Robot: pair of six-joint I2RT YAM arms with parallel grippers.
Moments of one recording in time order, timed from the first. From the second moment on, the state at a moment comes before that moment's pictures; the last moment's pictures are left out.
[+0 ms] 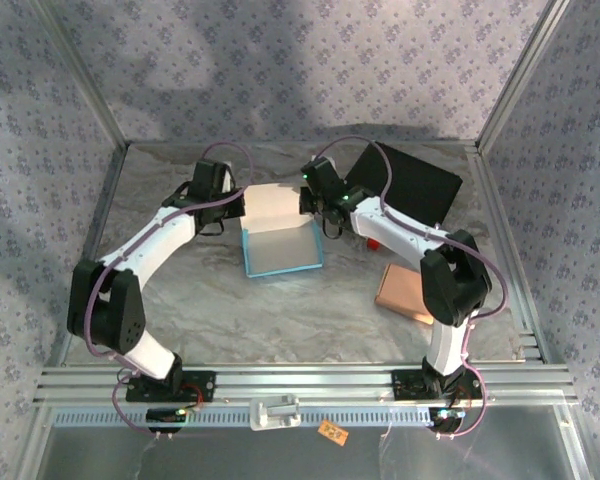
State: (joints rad) left arm -0.35 1.57 1.18 -0.39 0.00 -0.40; right arm 0.66 1.83 1.44 -0.35 0.24 0.46
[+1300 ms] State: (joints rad) left arm -0.52 1.34 0.65 0.10 -0.11 -0.44; right arm 0.73 1.61 1.09 -0.20 0.22 0.50
